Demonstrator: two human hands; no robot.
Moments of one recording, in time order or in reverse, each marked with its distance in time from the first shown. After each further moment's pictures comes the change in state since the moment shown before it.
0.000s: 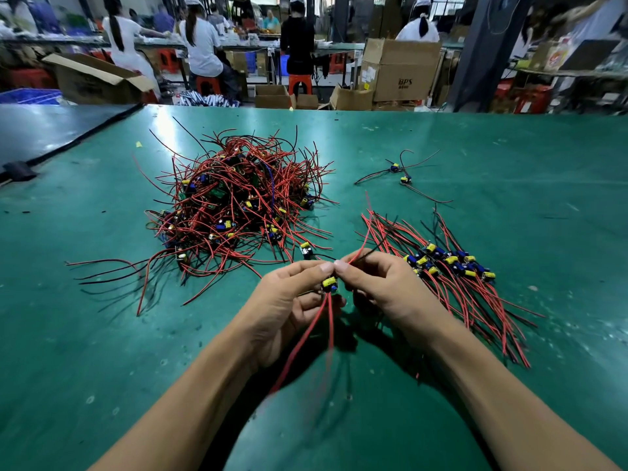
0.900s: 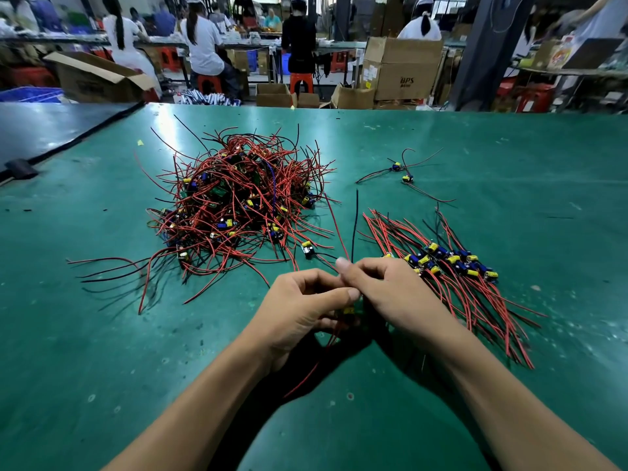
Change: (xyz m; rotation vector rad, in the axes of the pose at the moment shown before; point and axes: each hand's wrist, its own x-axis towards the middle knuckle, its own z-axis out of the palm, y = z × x) left_hand -0.004 -0.012 0.007 0.301 -0.010 0.105; right_hand 0.001 -0.002 -0.001 -0.450 0.058 0.002
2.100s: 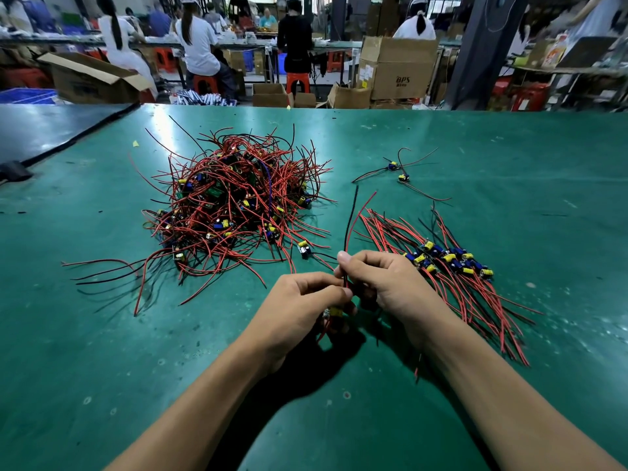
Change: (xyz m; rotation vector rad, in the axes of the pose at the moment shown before) left_hand -0.001 0.002 0.004 0.068 -0.006 -0.010; right_hand 0.000 0.001 0.001 0.544 -0.089 0.079
